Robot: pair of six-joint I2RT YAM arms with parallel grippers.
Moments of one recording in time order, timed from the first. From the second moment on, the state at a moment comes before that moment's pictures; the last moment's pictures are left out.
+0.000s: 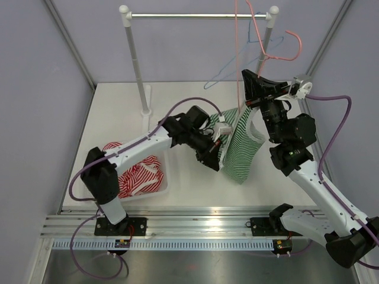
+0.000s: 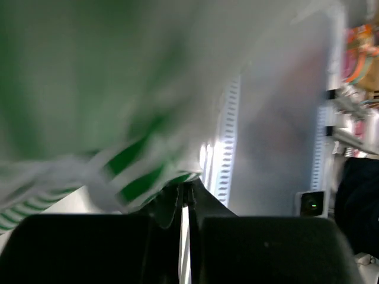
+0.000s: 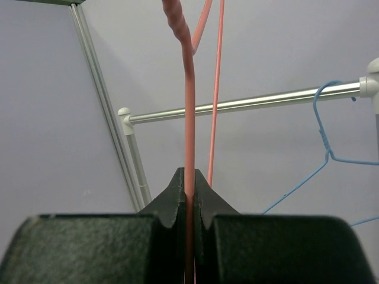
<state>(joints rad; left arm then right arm) -0.82 1.68 1.49 -0.70 0.88 -0.02 0.53 1.01 1.03 0.61 0.08 0.23</state>
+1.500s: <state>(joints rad) -0.94 1.30 1.64 -0.90 -0.10 -0.09 0.53 1.51 2.07 -0.79 0.24 0.30</state>
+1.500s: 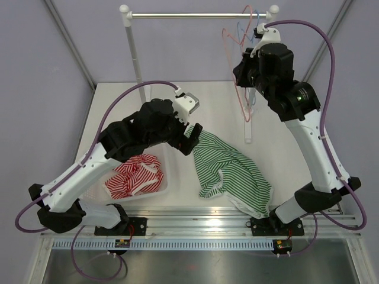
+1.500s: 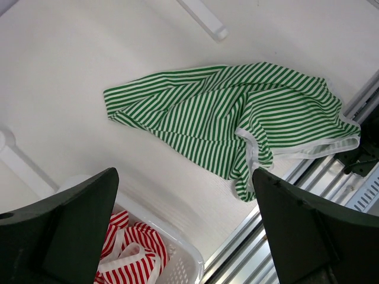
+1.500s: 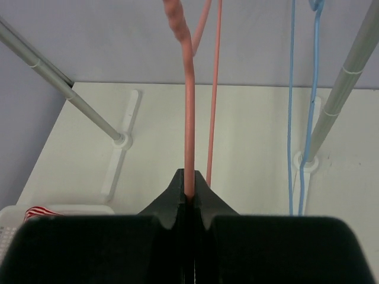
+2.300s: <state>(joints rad) -0.94 1.28 1.51 -0.81 -0.17 -0.14 0.34 1.89 2.28 -0.73 0.07 0.29</state>
